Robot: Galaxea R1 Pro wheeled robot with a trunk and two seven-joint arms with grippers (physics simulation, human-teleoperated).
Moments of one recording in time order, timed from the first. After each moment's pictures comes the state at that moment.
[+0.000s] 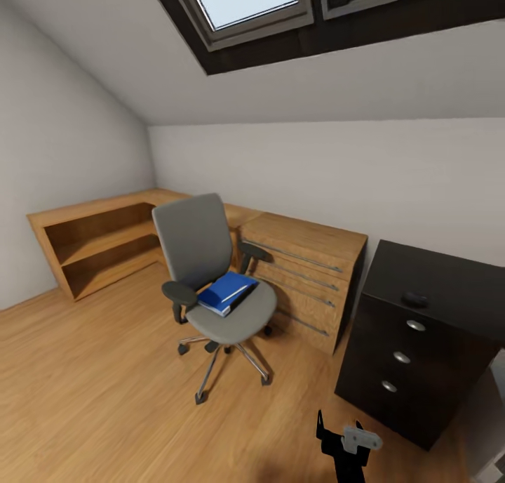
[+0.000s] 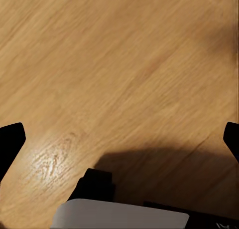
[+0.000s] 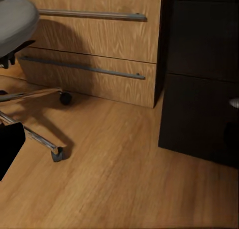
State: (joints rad) left arm -0.17 -0.05 -0.11 -0.31 0.23 -0.02 0.20; right arm -0.47 0.08 0.03 0.01 -0.14 -0.91 -0.17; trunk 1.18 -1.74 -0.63
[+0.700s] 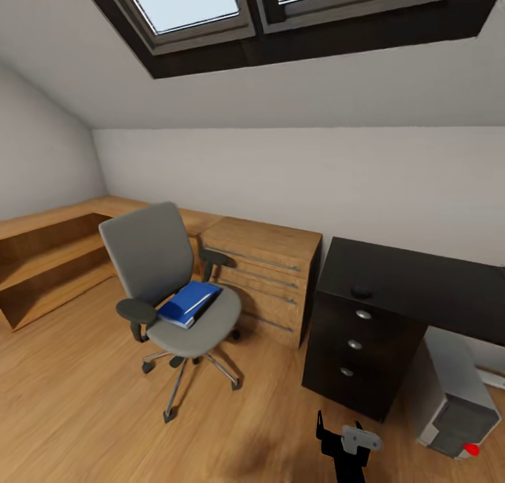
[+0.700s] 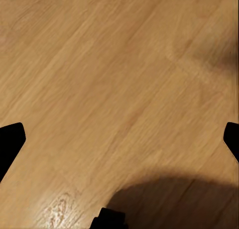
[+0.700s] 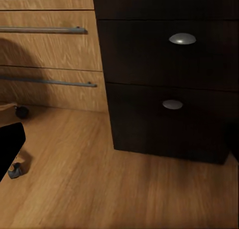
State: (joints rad) left arm -0.17 -0.04 -0.10 -0.22 0.20 -0.31 0.22; right arm -0.47 0.08 0.03 0.01 -0.14 -0.91 -0.17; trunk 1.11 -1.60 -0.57
